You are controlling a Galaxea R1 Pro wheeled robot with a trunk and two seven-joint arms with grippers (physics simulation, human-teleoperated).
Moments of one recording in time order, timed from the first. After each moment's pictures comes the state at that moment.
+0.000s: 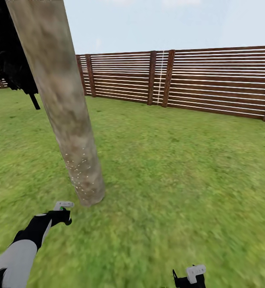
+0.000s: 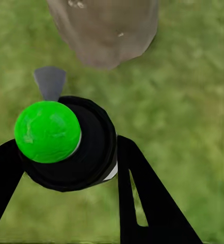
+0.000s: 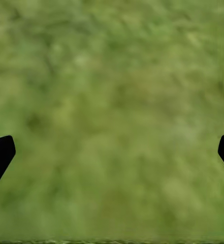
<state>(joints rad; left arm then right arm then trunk) -0.75 0.14 0.51 -0.47 -0.51 0.24 -0.33 -0.39 -0.01 -0.21 -0.10 0.40 -0.58 -0.05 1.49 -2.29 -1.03</state>
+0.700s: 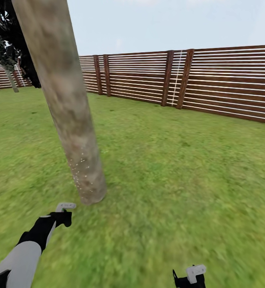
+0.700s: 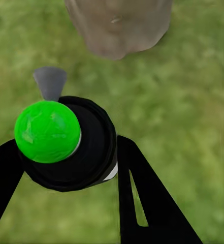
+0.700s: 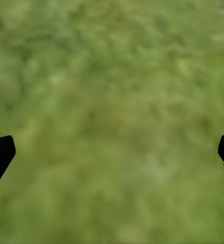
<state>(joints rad) -0.74 0.11 0.51 -0.47 -0.52 0.24 -0.24 -0.39 -0.01 -0.21 -0.10 0.40 -0.58 -0.05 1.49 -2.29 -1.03</state>
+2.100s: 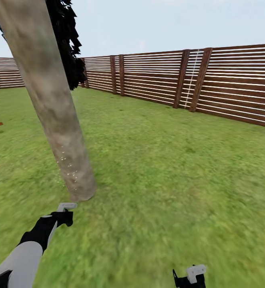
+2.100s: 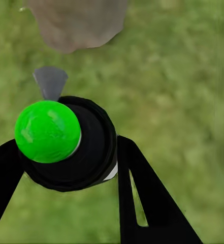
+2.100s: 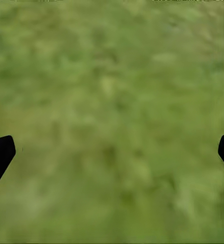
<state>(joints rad) -0.73 0.10 0.51 -0.48 -0.52 0.24 -0.24 -0.39 -0.01 -0.21 -0.10 0.39 -0.58 -0.06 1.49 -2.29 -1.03</state>
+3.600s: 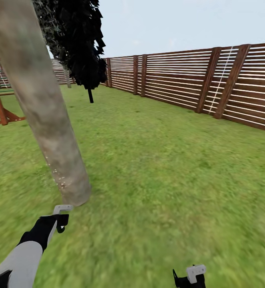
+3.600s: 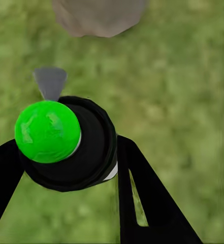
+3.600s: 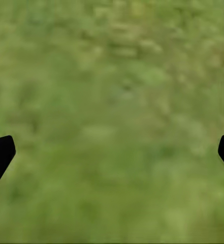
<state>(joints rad) -0.73 0.10 0.52 -0.48 -0.51 0.35 -0.11 -0.39 -0.01 -0.21 -0.10 0.39 -0.58 -0.06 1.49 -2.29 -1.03</state>
